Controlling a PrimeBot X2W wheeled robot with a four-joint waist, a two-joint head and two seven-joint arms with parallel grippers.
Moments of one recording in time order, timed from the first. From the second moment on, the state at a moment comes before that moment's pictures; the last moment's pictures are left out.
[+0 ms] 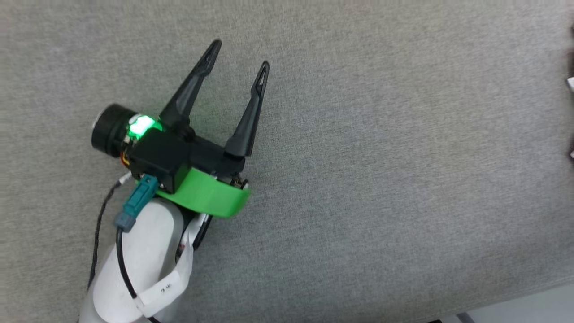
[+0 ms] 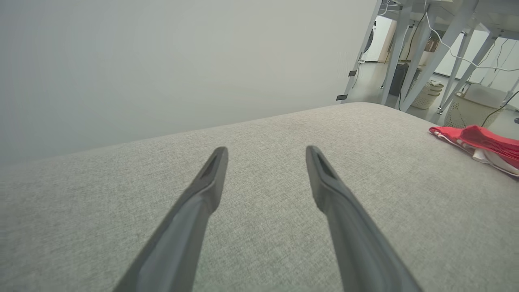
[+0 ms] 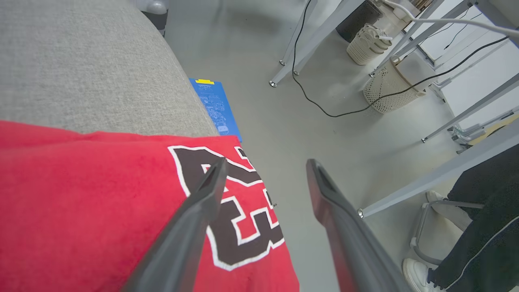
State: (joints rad) left arm -0.46 0.21 -0.32 -0.12 -0.17 -0.10 -0.18; right arm -0.83 -0.48 -0.64 0.82 -0.24 0.13 -0.10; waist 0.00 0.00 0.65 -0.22
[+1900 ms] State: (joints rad) left arm -0.01 0.17 -0.19 0.18 -0.31 0.01 -0.26; right arm 0.18 -0.05 -0.05 -0.19 0.13 0.13 -0.01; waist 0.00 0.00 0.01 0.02
